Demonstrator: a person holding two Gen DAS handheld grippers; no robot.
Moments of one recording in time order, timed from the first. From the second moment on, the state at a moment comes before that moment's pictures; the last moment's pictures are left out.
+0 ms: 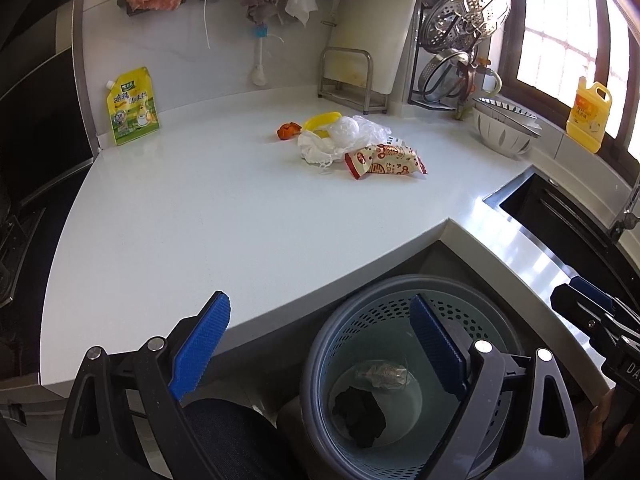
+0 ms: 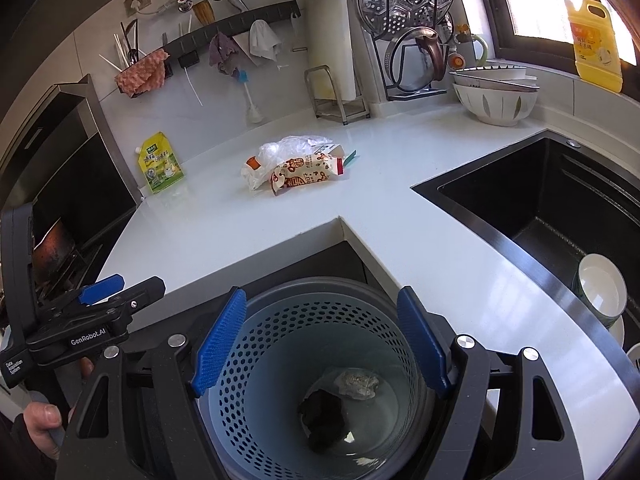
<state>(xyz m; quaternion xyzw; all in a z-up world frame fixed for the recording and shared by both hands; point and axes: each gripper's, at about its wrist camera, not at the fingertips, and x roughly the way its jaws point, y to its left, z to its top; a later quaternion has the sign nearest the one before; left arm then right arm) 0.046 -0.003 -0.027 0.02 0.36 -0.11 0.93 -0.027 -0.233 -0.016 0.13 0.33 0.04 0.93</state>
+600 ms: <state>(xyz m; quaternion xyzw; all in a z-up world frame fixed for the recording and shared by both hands) 0.156 -0.004 -0.018 0.00 0.38 -0.07 0.92 0.110 -0.246 -0.009 0.08 0.36 0.07 0.93</state>
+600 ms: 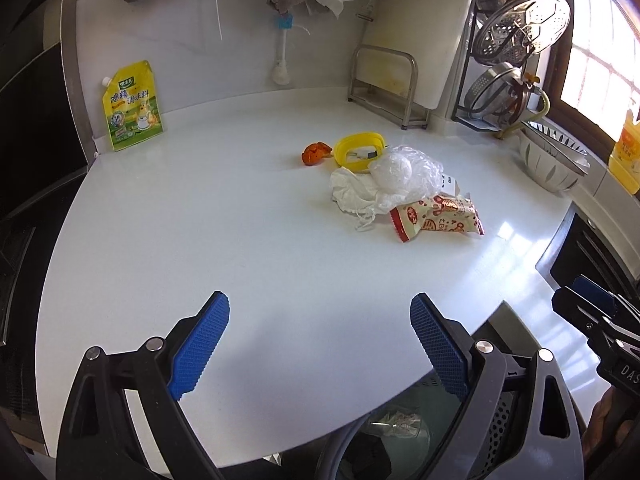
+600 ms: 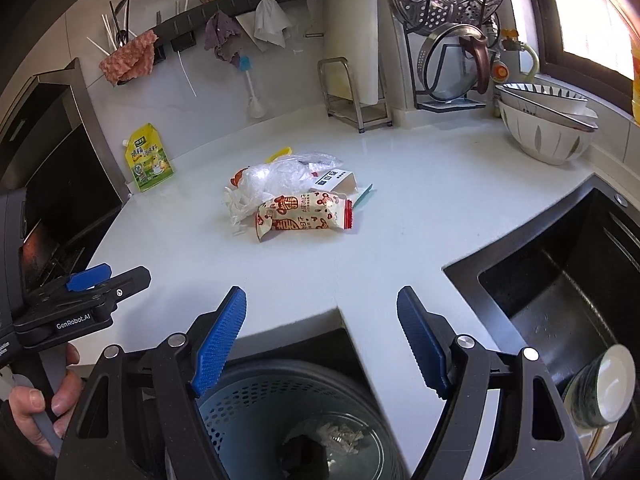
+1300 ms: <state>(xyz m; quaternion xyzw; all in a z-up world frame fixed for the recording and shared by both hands) 0.221 -0.007 -0.033 -0.02 0.40 -0.06 0.92 0.239 -0.229 -0.026 -0.02 0.39 0.13 0.91</state>
